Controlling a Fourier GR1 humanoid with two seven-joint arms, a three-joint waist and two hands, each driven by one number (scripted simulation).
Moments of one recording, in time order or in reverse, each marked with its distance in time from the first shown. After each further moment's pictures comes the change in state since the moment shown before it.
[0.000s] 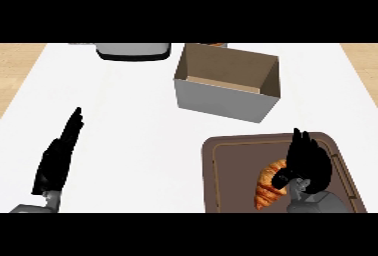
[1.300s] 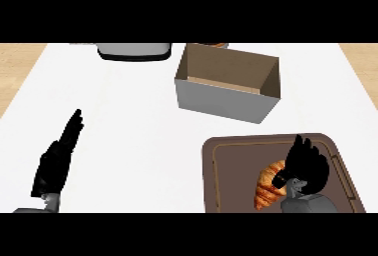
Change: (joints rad) left arm 0.022 -0.035 0.040 -0.015 -0.032 -0.048 -0.002; right arm 0.042 0.151 -0.147 0.076 0.208 0.032 -0.109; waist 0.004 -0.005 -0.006
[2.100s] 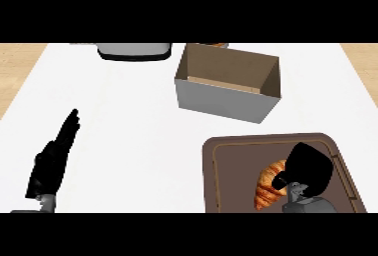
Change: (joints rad) left arm 0.012 -0.010 0.034 -0.030 -0.023 -0.032 0.023; right arm 0.018 -0.042 0.053 0.003 0.167 -0.027 -0.042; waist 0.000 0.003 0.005
